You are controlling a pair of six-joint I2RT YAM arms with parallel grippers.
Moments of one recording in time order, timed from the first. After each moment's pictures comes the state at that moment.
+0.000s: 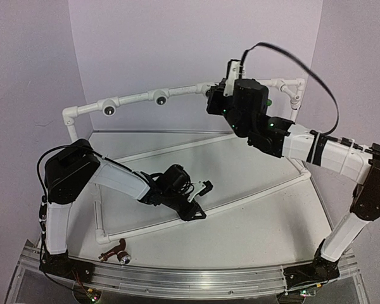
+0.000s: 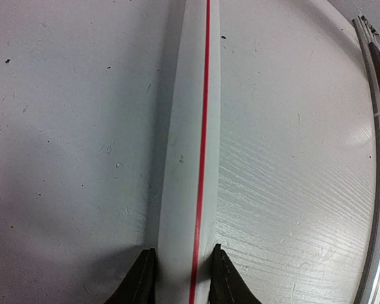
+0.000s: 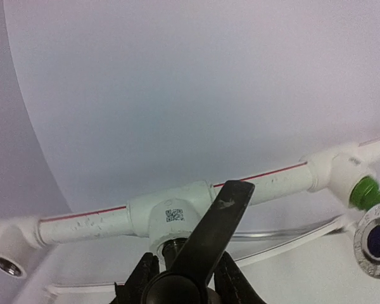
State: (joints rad) left arm -0.97 2.09 1.18 0.05 0.37 -0.08; right arm 0.88 1.67 1.54 0.15 0.65 0.24
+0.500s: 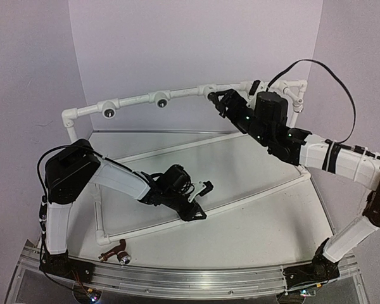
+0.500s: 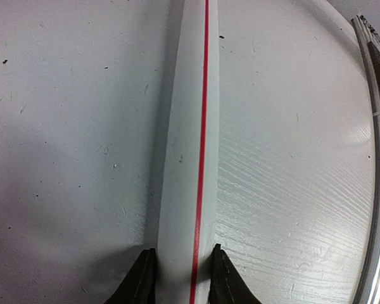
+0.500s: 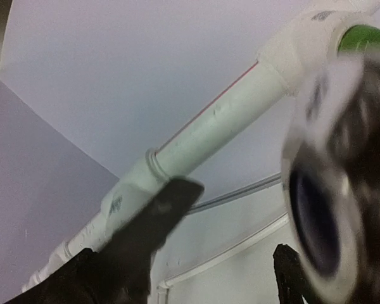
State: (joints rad) left arm -0.98 2.09 1.18 0.04 0.38 -0.08; right arm 0.77 1.54 1.30 0.19 0.36 0.84
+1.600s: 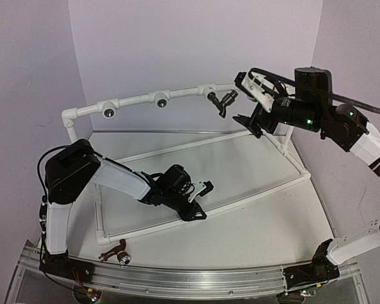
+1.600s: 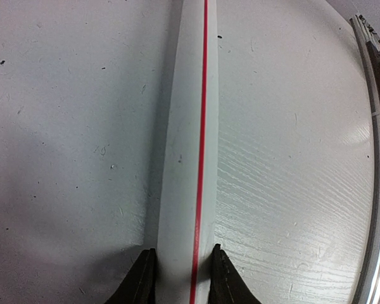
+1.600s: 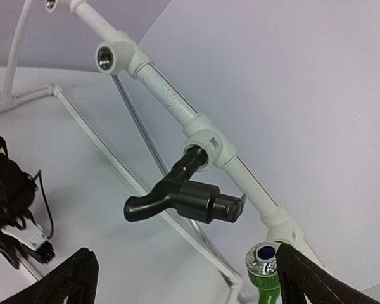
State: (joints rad) left arm -0.98 2.09 1.18 0.04 0.38 -0.08; right arm 0.80 1.28 1.53 -0.51 0.14 -0.71
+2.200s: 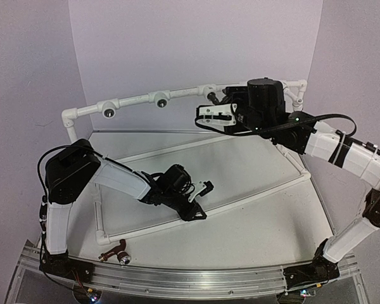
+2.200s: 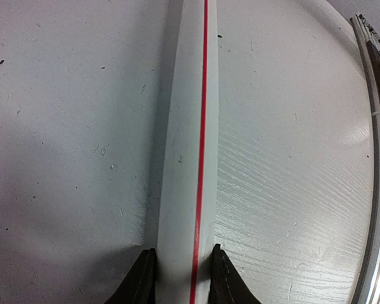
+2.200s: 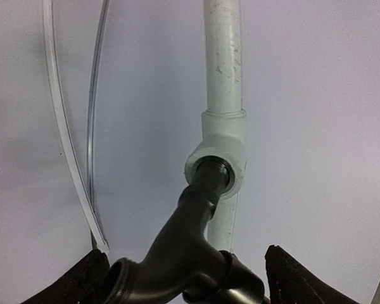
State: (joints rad) left arm -0.98 2.10 1.19 0.04 0.39 -0.08; right arm 0.86 1.52 1.50 -0.22 0.47 -1.41
